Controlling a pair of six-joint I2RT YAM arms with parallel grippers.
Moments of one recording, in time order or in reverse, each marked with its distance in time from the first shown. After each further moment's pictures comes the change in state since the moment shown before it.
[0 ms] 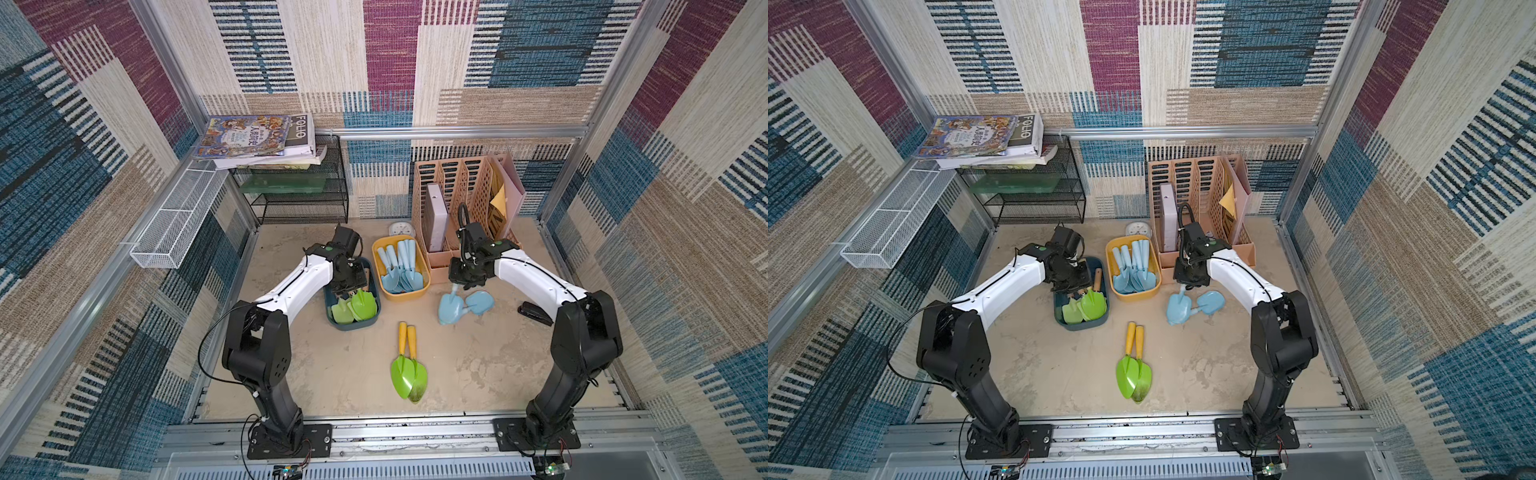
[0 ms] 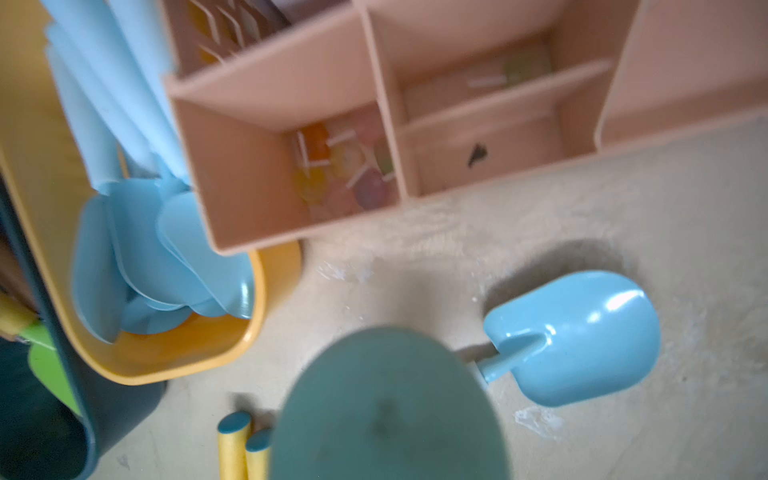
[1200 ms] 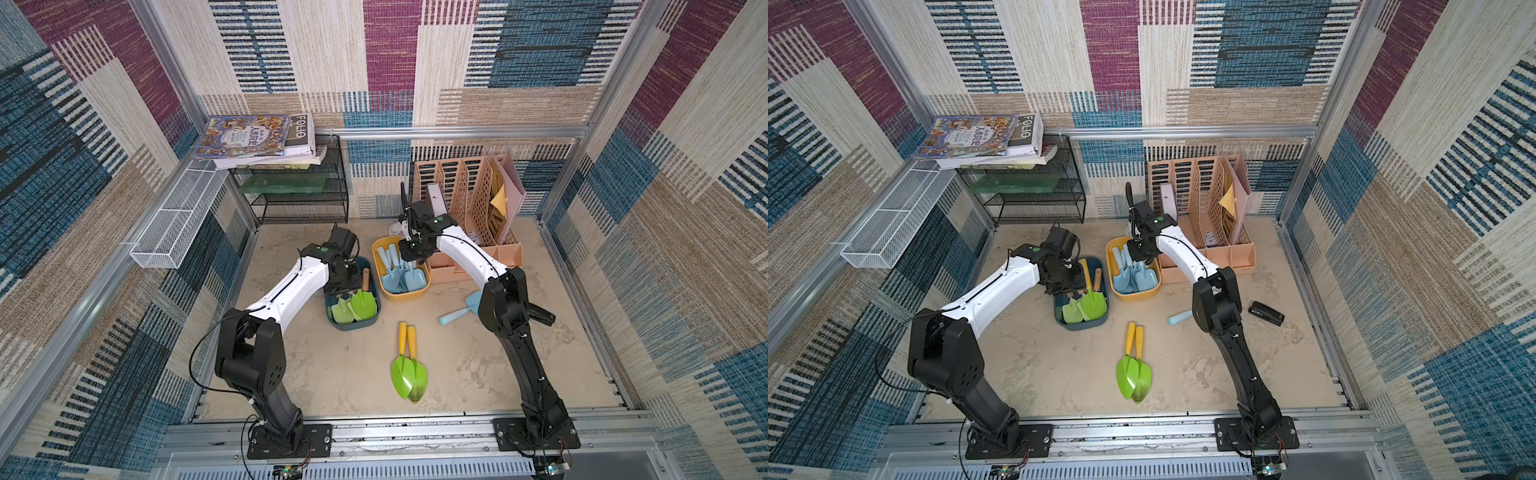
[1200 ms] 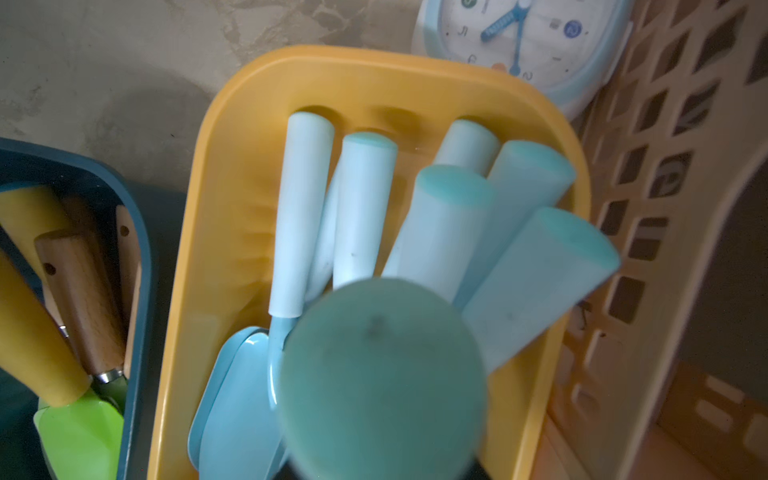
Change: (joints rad) left arm 0.004 -0.053 -0.011 -0.067 -0.078 0.044; right arm 0.146 0.641 0.846 -0.190 -0.055 -0.364
